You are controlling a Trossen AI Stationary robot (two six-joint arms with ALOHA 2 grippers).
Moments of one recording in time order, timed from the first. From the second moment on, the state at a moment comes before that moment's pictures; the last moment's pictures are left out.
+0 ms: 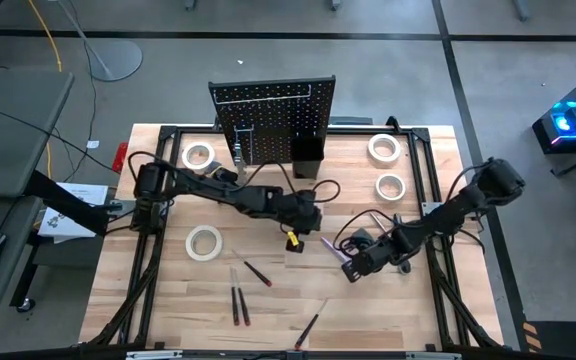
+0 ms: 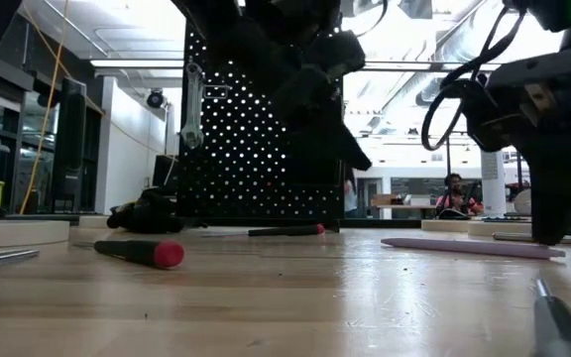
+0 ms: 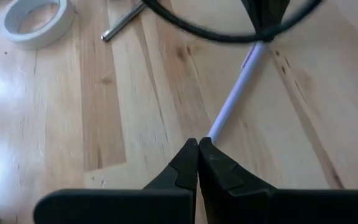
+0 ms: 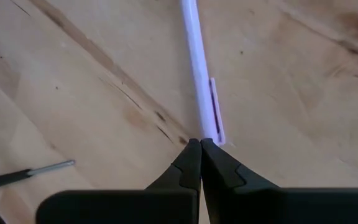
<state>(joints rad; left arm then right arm) -0.03 1.98 1.36 -0.16 0.02 0.27 0.49 1.49 0.66 -0.30 0.10 1.44</state>
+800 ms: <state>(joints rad) -0.03 2.01 1.39 -0.05 0.01 0.35 0.49 1.60 0.66 -0.28 0.06 1.43</state>
